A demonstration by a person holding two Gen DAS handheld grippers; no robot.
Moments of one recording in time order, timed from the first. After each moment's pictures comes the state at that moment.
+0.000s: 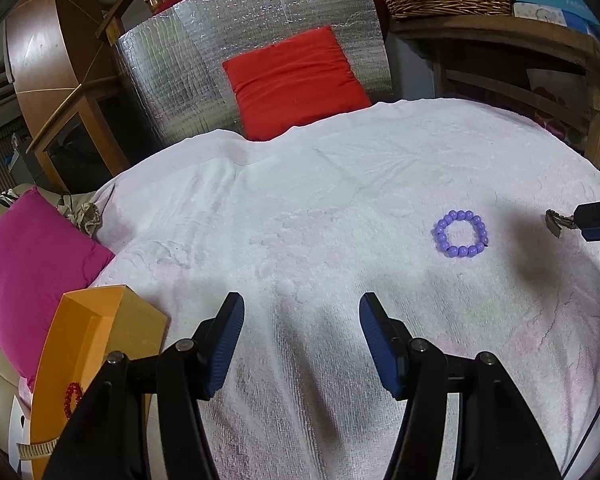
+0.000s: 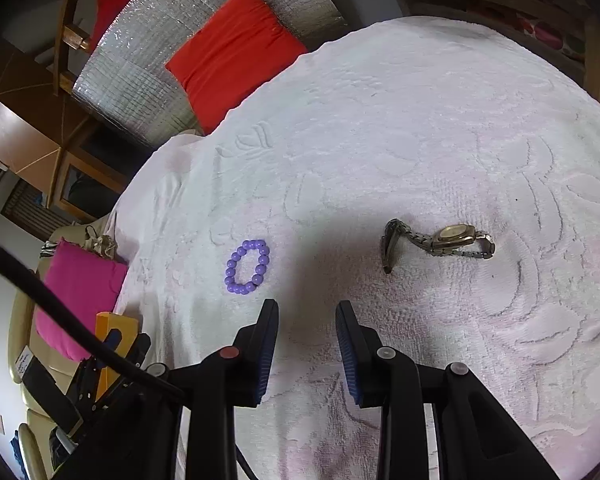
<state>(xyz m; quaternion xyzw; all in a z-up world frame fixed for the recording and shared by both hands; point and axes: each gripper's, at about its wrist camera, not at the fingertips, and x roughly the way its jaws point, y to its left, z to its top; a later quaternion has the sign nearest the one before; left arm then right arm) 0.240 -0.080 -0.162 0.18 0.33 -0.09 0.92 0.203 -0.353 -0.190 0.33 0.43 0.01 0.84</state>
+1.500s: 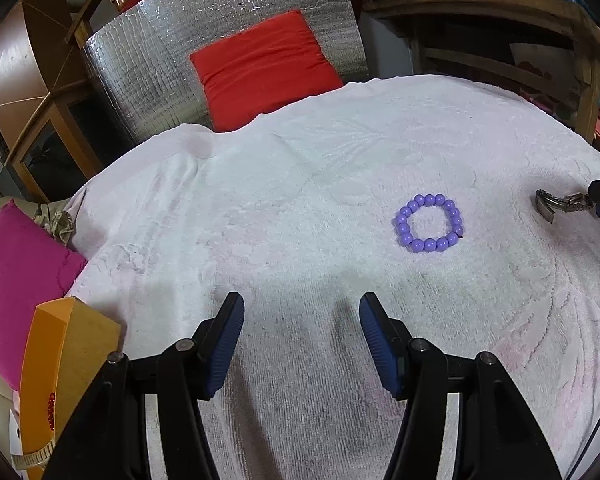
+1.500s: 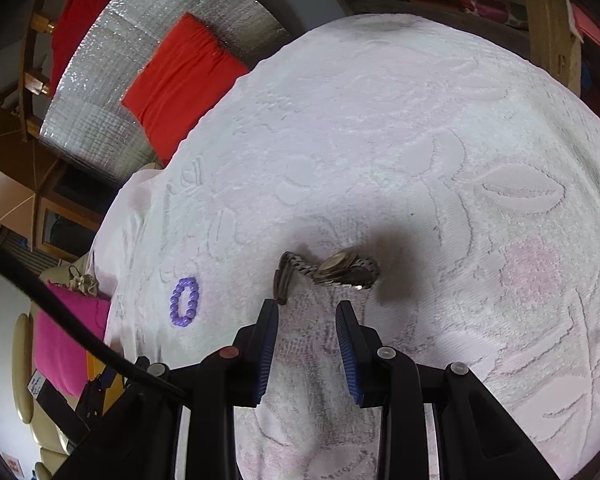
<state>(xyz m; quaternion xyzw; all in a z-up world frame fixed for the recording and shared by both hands) 0.252 -0.123 -0.186 0.20 0.36 -0.11 0.91 0.188 -0.427 -0.211 0.37 0.43 -0.04 0.82</state>
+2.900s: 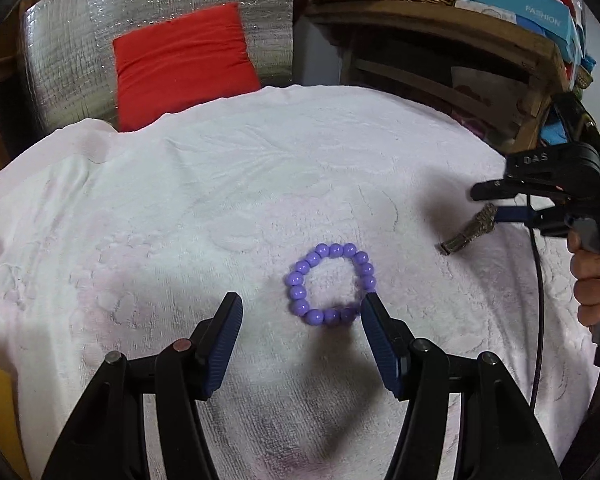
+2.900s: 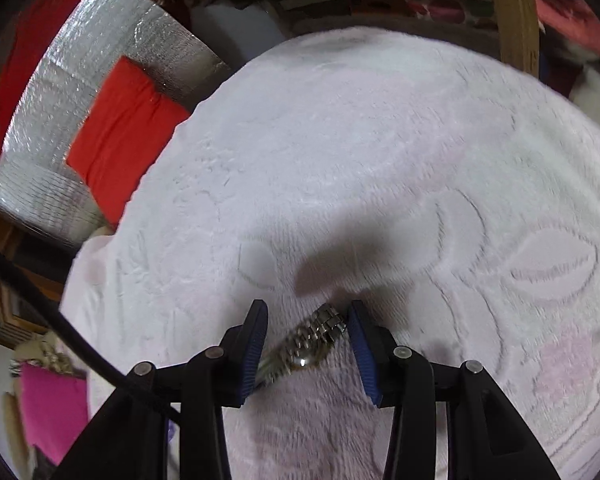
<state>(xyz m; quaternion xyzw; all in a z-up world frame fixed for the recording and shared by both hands) 0.296 -0.163 -0.197 0.12 0.39 -0.27 0.87 0.255 -0.442 -0.224 0.39 0.40 -0.16 0.81</state>
